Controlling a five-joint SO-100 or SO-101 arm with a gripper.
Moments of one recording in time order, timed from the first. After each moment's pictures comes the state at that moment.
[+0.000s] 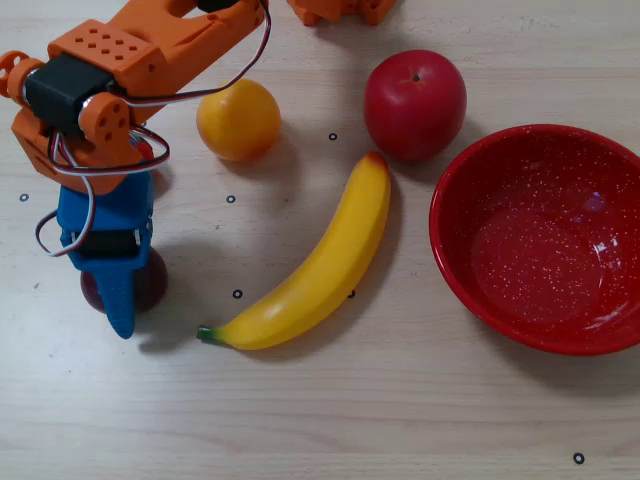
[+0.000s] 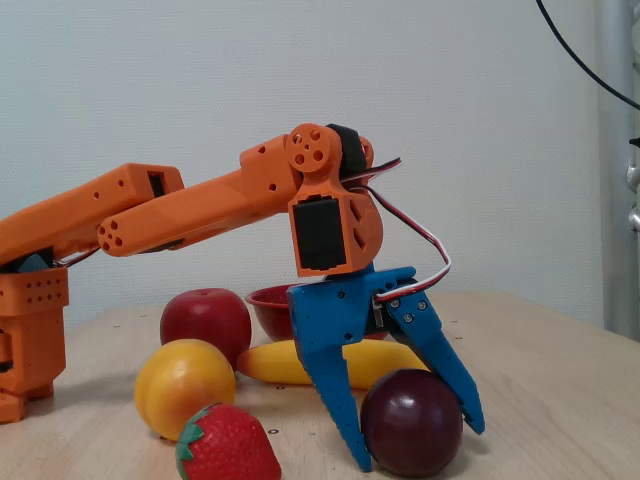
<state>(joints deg) -30.8 14.0 -3.9 99.0 43.0</state>
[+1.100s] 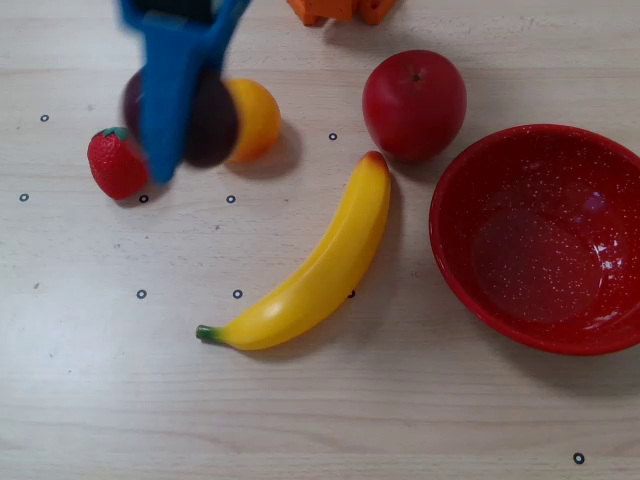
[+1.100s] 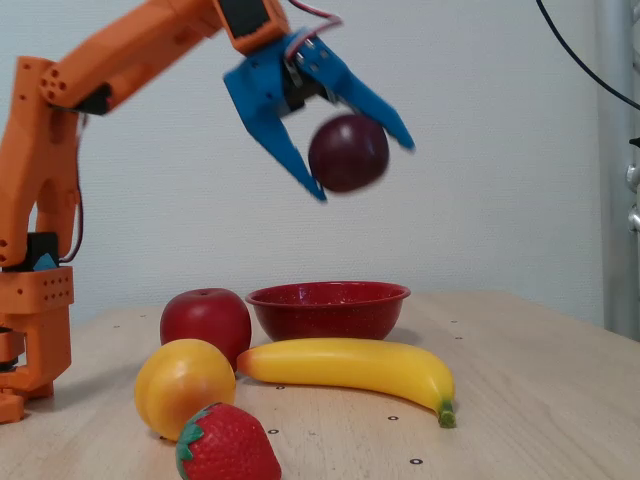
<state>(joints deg) -14.8 81.6 46.1 96.3 12.3</state>
